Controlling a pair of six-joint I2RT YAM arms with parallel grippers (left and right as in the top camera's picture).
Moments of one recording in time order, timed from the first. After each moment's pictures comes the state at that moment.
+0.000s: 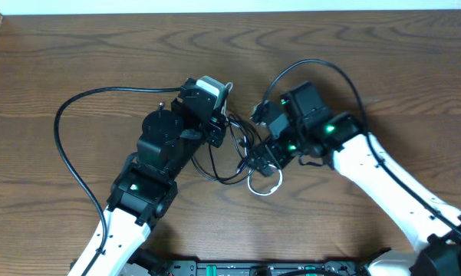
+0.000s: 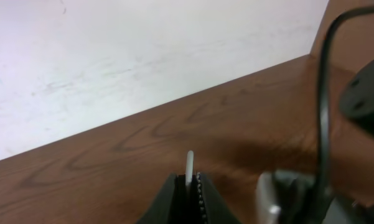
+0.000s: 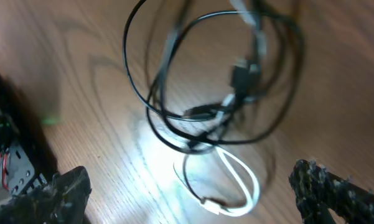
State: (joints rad) left arm -0.46 1.02 0.83 -0.03 0.10 0.01; right arm 0.56 1.54 1.14 -0.72 -0.43 -0.07
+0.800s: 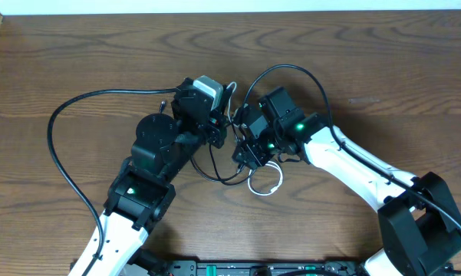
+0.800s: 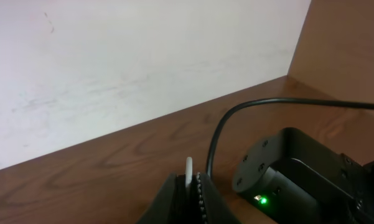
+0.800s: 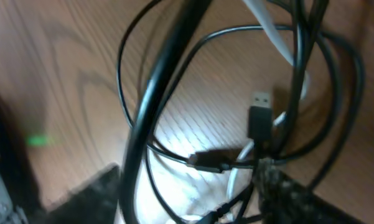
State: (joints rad) left arm -0.46 1.00 0.83 0.02 0.16 -0.04; right arm 0.61 1.73 1.13 -0.50 -0.47 -0.02
